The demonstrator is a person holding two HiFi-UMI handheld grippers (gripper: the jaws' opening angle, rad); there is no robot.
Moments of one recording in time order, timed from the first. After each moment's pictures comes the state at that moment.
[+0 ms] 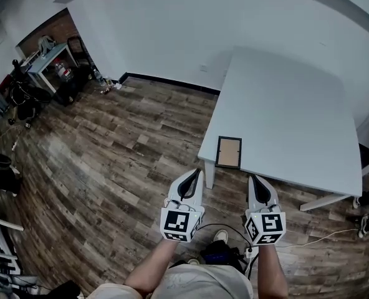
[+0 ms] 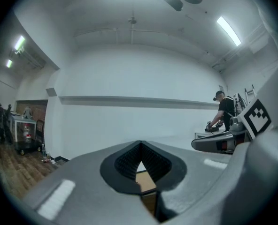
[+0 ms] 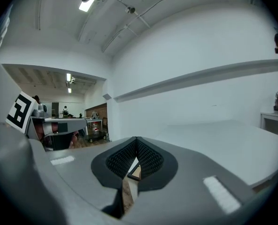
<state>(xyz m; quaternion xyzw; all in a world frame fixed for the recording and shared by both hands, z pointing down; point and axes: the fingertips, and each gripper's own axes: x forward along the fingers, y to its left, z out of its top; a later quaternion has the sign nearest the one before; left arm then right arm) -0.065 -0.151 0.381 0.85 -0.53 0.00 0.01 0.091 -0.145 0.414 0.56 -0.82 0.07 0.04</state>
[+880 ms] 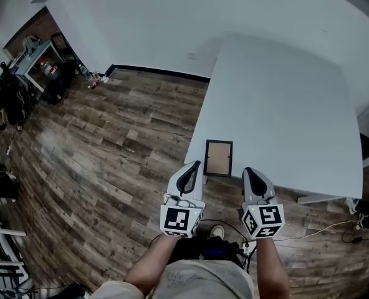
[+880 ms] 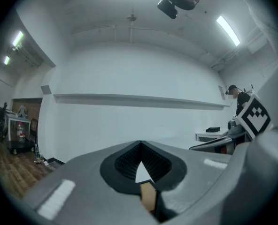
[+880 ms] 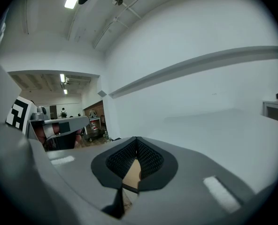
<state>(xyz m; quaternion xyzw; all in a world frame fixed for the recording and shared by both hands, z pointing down) -0.024 -0.233 0.397 0.85 -0.53 -0.01 0.00 0.117 -0.226 0.446 0.56 -0.82 0.12 0.04</state>
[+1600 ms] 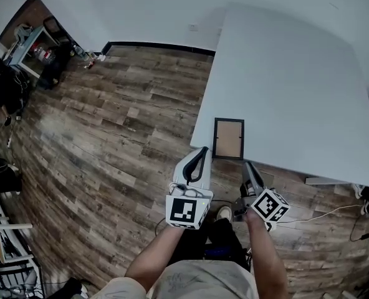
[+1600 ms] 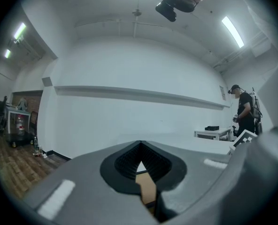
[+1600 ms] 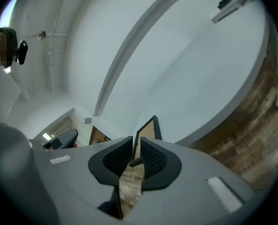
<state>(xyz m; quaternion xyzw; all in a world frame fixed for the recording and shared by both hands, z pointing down) -0.033 -0.247 0.443 0.85 -0.52 0.00 0.03 0.103 -0.222 0.575 0.52 -0.71 0.44 -0.15</state>
